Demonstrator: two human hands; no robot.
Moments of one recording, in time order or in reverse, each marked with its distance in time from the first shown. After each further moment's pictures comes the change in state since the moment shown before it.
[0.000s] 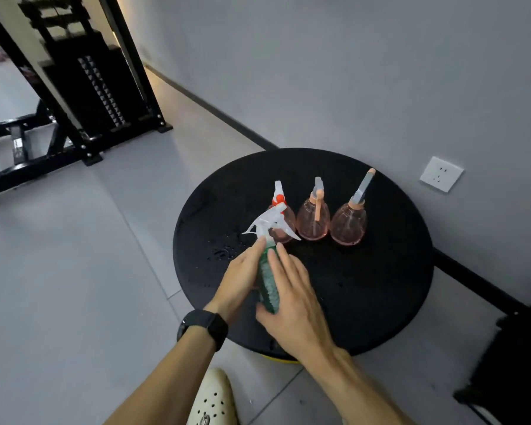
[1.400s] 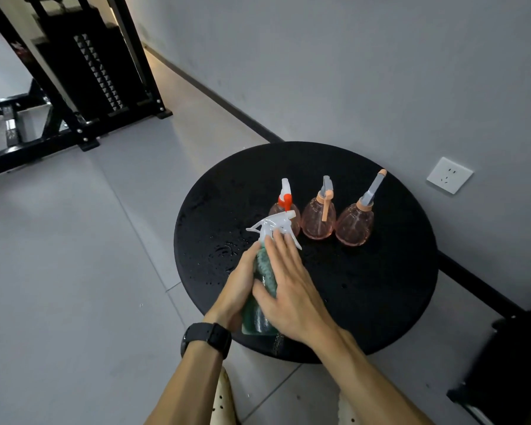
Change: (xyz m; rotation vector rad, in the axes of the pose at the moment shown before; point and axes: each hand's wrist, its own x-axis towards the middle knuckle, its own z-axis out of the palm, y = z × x) left_hand -0.002 -0.001 -0.008 -0.130 -0.053 -0.112; right_hand 0.030 -0.015 -0.014 0.058 -0.164 -0.021
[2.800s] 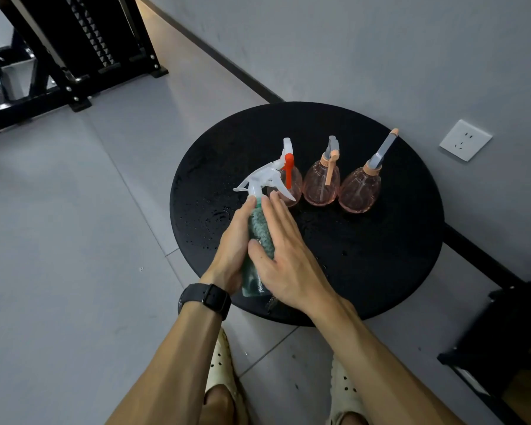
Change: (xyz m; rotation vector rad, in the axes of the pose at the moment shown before) left_hand 0.003 0.001 0.004 -0.176 0.038 0.007; right_hand -0.005 -0.013 -0.009 0.239 -0.069 0.067
